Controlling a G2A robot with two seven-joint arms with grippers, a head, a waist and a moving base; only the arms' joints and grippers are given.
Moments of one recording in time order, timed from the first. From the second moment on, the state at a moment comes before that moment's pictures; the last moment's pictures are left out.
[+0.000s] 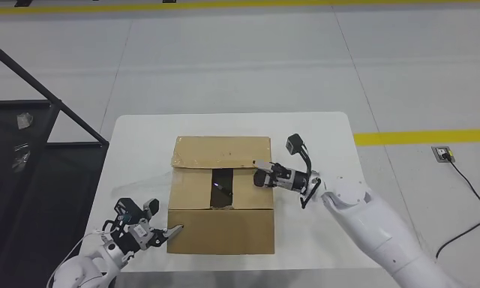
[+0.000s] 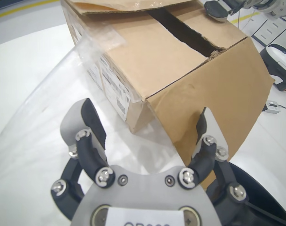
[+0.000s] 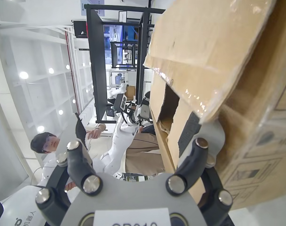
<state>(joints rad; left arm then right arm) 1.47 -1.09 -1.65 -1.62 1.11 -0.74 -0.08 -0.55 -1.16 0.74 -1.04 0.60 -0.36 0.81</state>
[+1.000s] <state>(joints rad) 1.48 -1.08 -1.63 -1.60 1.10 -0.69 -0.06 -0.23 -1.43 0.56 -0.62 0.12 -0.44 0.15</state>
